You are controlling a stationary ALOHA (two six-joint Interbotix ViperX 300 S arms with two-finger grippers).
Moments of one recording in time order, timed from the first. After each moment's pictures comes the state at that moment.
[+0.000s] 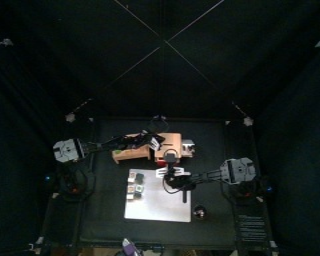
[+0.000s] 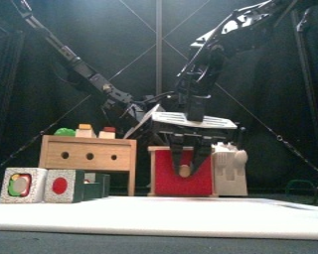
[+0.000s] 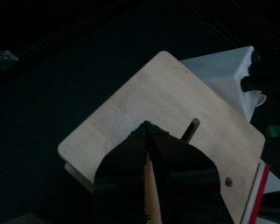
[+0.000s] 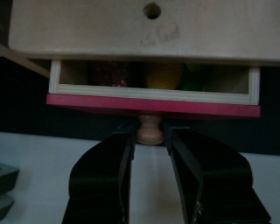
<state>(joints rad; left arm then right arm) 0.47 0.23 0.39 -0.22 -0.03 -0.15 0.08 0.32 0.28 -0.79 0.99 2.03</state>
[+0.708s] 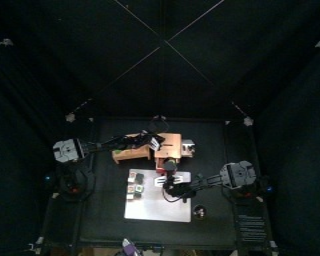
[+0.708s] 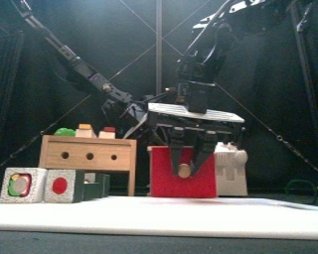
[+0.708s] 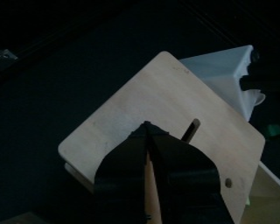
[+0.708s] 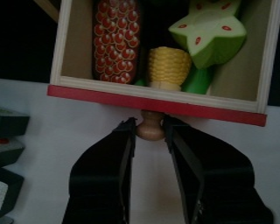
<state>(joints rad) 0.47 0.23 0.39 -0.22 -0.02 -0.15 0.18 0.33 0.25 -0.71 0.99 2.04</state>
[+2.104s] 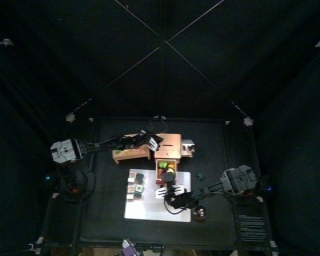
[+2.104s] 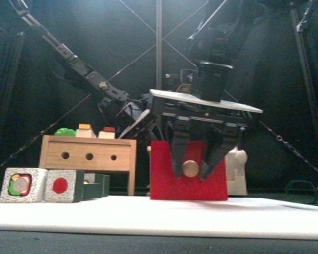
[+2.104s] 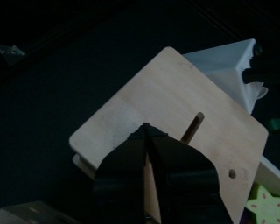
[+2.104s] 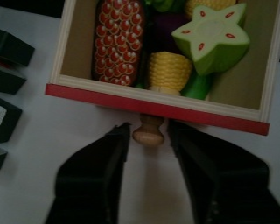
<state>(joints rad) 0.47 0.19 0.42 -0.19 -0.01 -0.15 0.27 0.34 0.24 -0.71 1.03 2.04</state>
